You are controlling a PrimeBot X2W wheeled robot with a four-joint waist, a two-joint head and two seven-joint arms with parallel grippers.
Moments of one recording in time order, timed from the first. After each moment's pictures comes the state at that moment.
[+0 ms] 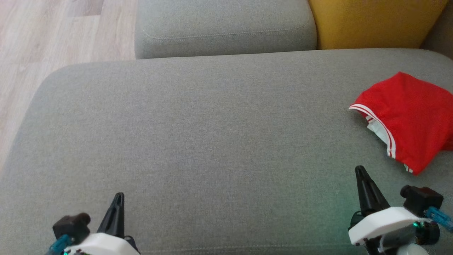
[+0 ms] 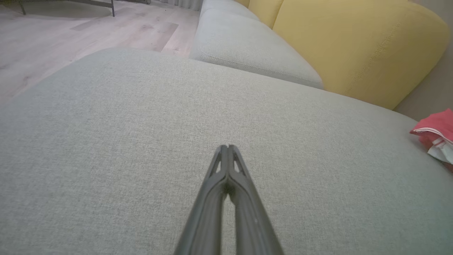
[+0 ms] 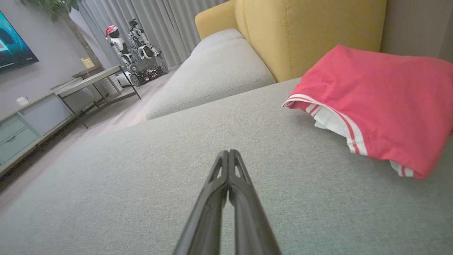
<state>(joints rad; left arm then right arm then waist) 0.14 0.21 -0.25 0.17 -0.49 0.08 -0.18 0.09 -0.05 0.02 0.13 0.33 0.12 0.02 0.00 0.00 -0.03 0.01</state>
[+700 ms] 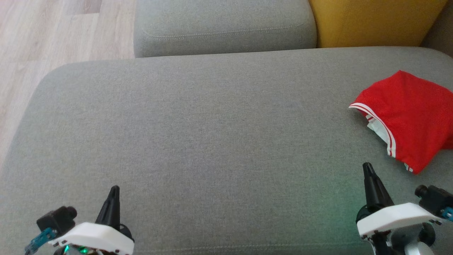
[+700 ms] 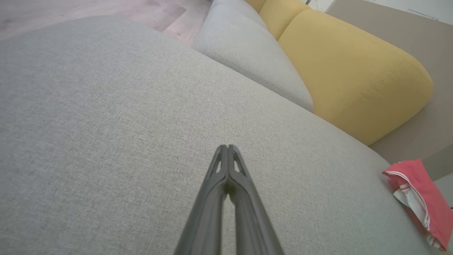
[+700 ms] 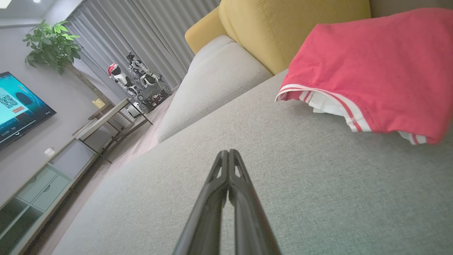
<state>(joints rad) 0.10 0.18 -0.20 0.19 -0.71 0.04 -0.13 0.07 -0.05 0.00 0.16 0.58 0.12 0.03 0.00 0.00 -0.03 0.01</state>
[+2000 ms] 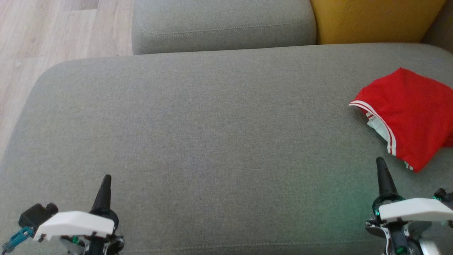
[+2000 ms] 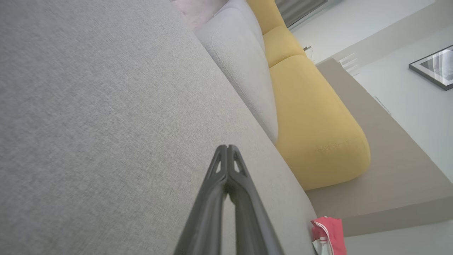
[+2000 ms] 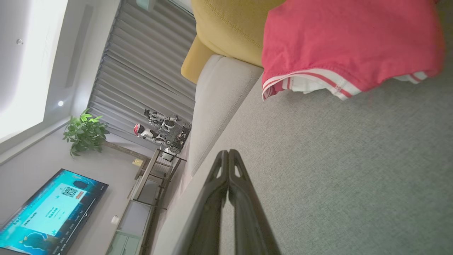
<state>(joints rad) 0.04 0.13 -0.09 0.23 -1.10 -0.03 -0.04 0.02 -0.05 -0.04 0.21 1.03 0.12 0.05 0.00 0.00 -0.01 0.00</state>
